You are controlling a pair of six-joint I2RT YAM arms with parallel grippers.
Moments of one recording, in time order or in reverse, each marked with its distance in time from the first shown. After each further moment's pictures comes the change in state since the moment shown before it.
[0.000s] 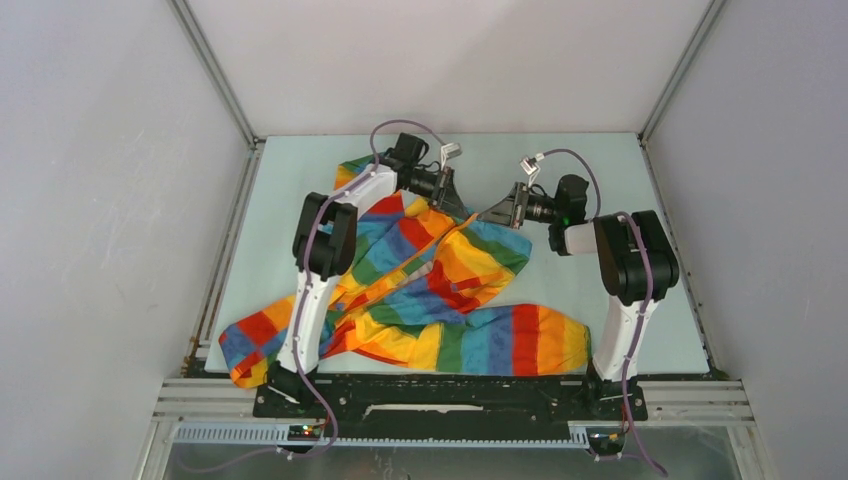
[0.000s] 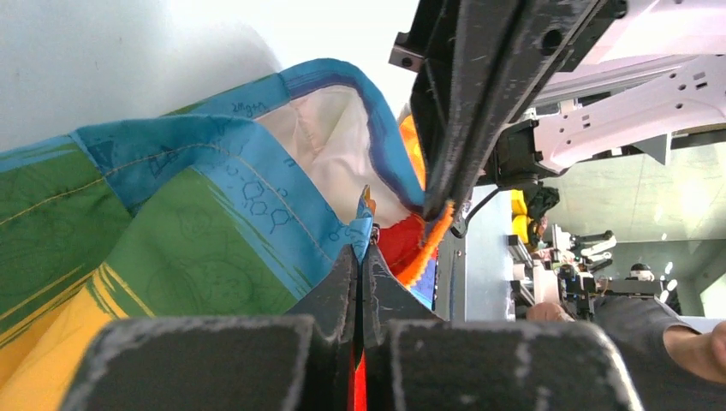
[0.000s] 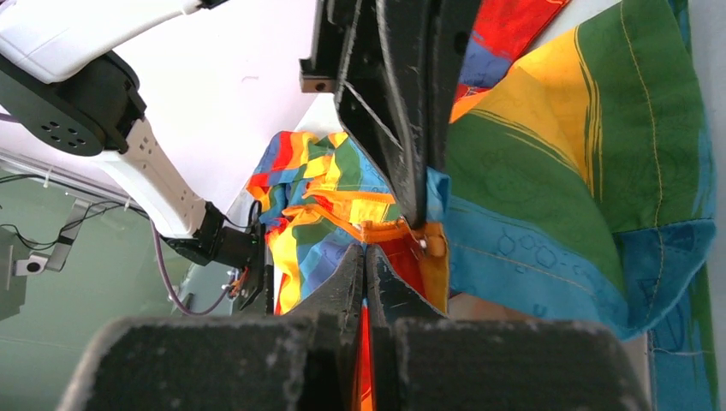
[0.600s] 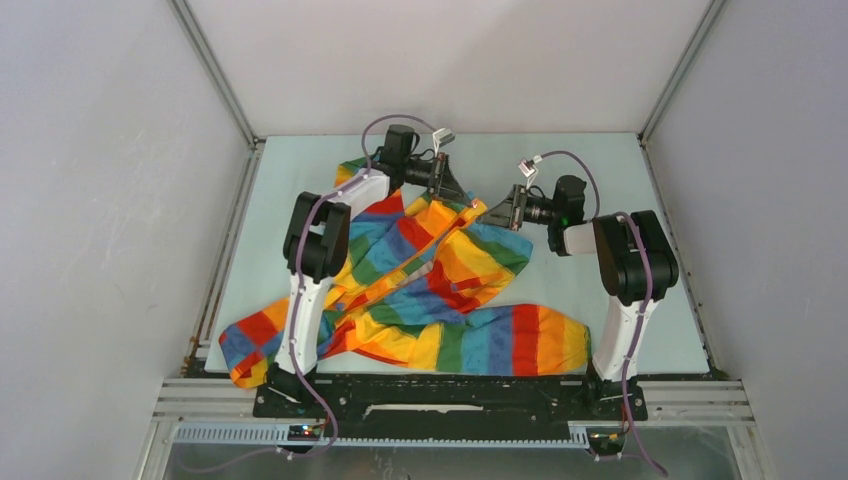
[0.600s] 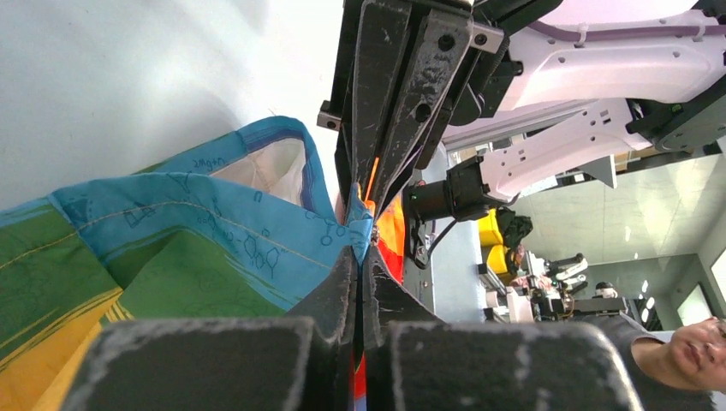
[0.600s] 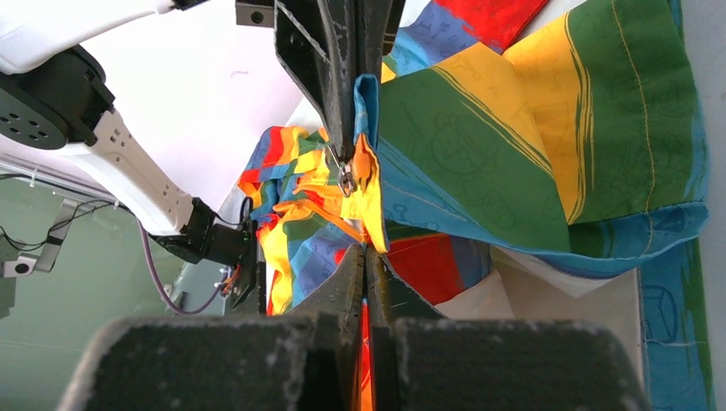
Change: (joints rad) left arm 0.019 -0.088 -0.137 0.469 0.060 -0.386; right arm 0.007 0.000 -0.002 -0.059 0.012 -0.058
